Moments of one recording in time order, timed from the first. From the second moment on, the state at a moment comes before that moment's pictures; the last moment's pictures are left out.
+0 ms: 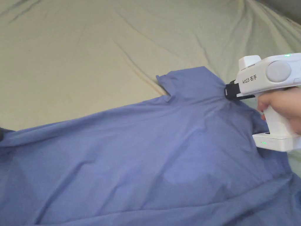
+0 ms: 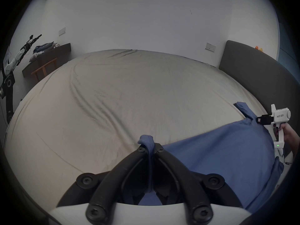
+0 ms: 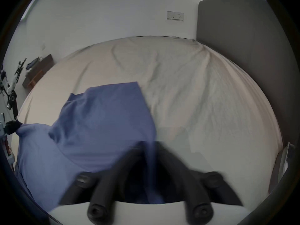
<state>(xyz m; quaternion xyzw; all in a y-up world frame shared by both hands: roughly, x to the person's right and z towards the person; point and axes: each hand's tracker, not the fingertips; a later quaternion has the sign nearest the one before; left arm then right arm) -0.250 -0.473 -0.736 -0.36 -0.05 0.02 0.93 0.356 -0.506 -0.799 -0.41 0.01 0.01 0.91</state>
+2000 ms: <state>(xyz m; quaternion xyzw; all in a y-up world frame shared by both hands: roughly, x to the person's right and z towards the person) -0.395 -0.470 -0.461 -0.40 -0.20 0.26 0.86 0.277 -0.390 -0.379 -0.28 0.08 0.00 0.96</state>
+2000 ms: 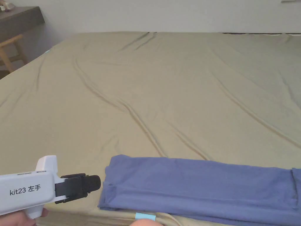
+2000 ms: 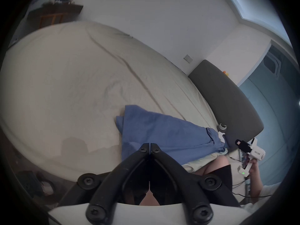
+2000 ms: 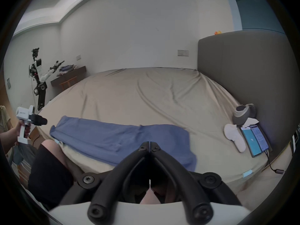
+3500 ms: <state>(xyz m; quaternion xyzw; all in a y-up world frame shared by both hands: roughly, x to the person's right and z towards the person) -0.436 -0.408 -0.535 -0.54 -0.09 0.21 0.81 0.177 -0.358 -0.385 -0.25 0.22 0.01 0.94</state>
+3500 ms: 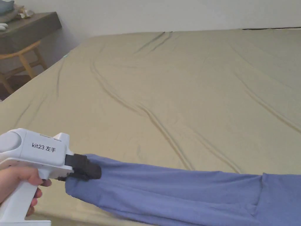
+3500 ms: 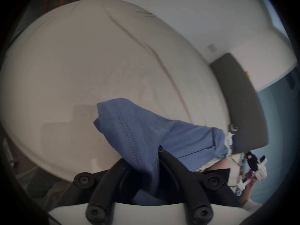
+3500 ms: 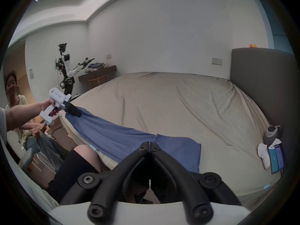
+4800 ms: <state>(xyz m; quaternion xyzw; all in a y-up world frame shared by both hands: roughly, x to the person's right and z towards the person) -0.103 -0.481 -0.555 -0.58 -0.14 0.00 0.80 0.221 -0.411 -0.381 -0.29 0.22 -0.01 0.93</state>
